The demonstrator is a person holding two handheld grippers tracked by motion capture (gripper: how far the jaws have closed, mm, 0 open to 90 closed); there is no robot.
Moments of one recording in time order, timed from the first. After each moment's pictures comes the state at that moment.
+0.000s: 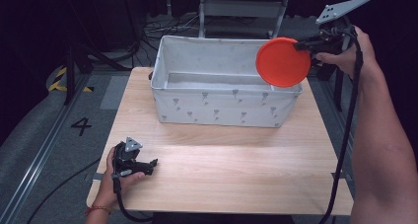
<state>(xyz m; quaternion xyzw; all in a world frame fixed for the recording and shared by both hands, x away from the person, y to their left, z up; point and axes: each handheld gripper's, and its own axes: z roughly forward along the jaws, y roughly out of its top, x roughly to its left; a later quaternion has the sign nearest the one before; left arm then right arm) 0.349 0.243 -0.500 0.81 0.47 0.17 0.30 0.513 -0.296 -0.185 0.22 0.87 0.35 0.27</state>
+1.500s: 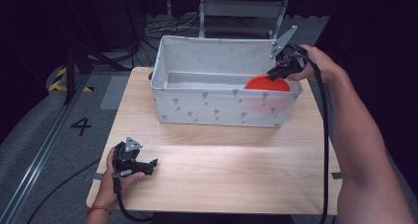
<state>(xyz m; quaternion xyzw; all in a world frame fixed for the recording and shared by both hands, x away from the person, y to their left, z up) 0.349 0.243 -0.500 0.81 0.47 0.16 0.30 0.553 -0.237 -0.267 0.09 0.97 0.20 0.13</state>
